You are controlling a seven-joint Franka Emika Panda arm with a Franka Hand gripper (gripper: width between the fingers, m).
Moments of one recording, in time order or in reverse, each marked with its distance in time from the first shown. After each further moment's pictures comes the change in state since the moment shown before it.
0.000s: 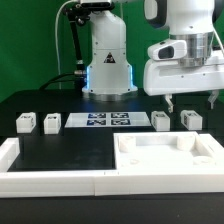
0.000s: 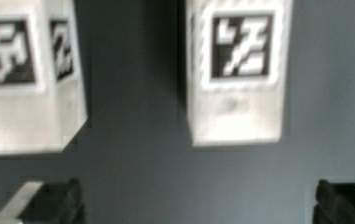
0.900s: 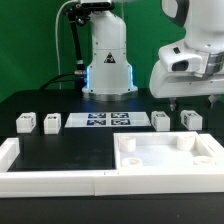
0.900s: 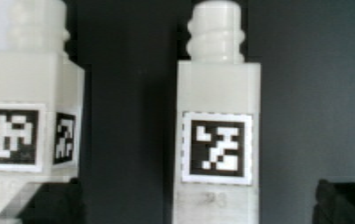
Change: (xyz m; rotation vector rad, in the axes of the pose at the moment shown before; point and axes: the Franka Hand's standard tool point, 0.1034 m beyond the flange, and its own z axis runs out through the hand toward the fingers) arm -0.015 -0.006 0.002 -0.035 -0.445 -0.056
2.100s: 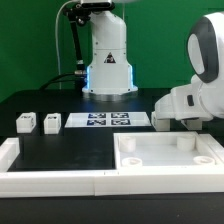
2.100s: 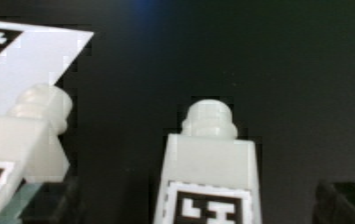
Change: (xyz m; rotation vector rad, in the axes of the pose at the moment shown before) arm -0.007 -0.007 0.032 -0.022 -0.621 -0.020
